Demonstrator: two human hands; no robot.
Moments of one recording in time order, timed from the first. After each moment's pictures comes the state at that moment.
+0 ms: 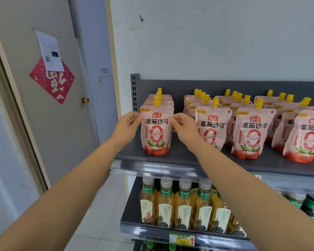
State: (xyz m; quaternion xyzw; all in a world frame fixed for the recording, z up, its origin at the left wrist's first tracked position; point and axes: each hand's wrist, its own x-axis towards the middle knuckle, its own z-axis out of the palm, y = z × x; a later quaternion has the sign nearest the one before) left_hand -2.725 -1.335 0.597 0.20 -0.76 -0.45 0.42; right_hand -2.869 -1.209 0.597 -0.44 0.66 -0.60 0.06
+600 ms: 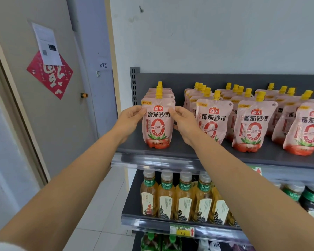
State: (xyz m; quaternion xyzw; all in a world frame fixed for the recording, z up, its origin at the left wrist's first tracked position) left_hand -2.727 -1.337 0.596 0.16 -0.74 -0.53 0.37; right_hand -2.866 -1.213 0.595 -0.40 0.58 -0.68 0.19
